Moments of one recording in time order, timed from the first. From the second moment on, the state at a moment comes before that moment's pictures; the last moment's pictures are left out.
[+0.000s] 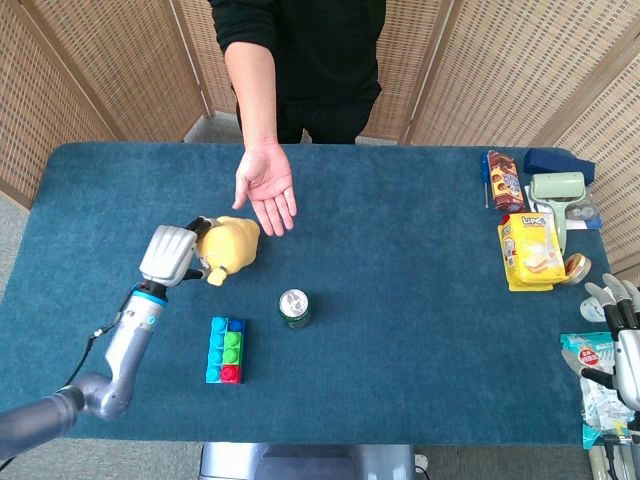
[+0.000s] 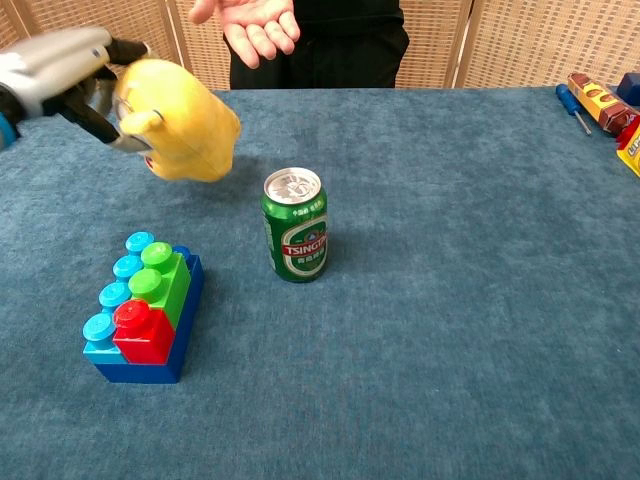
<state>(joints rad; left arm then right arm) -0.64 -1.57 -0.23 -1.29 1.34 1.17 0.14 0.02 -1.01 0.12 -1.73 -1.48 1.57 0.04</state>
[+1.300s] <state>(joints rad) -0.81 -1.29 -0.40 -1.74 1.15 1.17 0.55 0.03 -1.00 0.12 -1.73 -1.46 1.55 0.06</state>
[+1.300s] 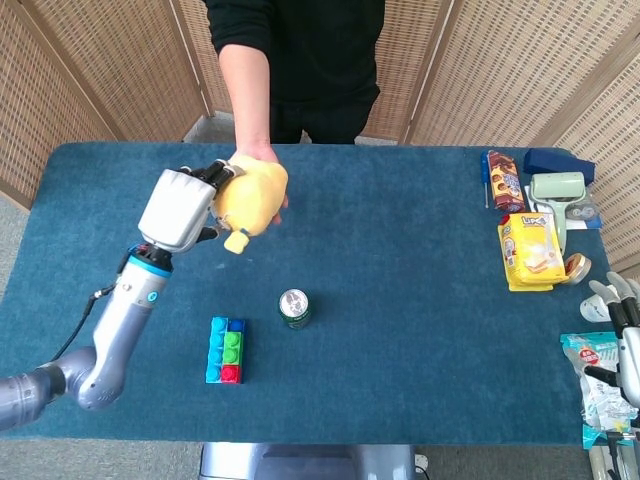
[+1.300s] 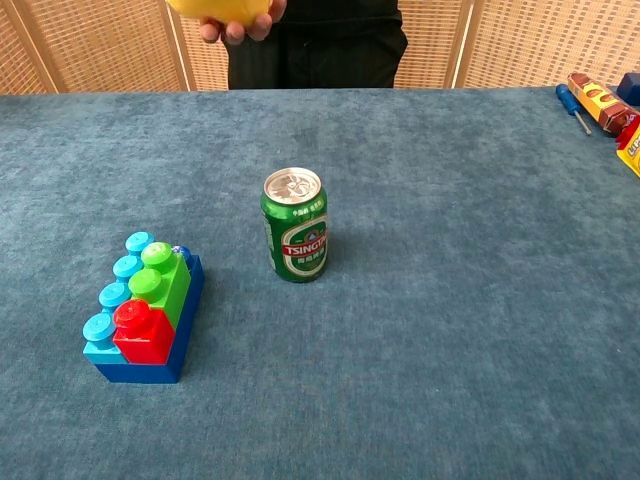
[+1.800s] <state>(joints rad) -0.81 -1.23 -0.39 -1.85 1.04 1.18 0.60 0.02 -0.99 0.11 -1.74 -1.47 1.55 0.06</state>
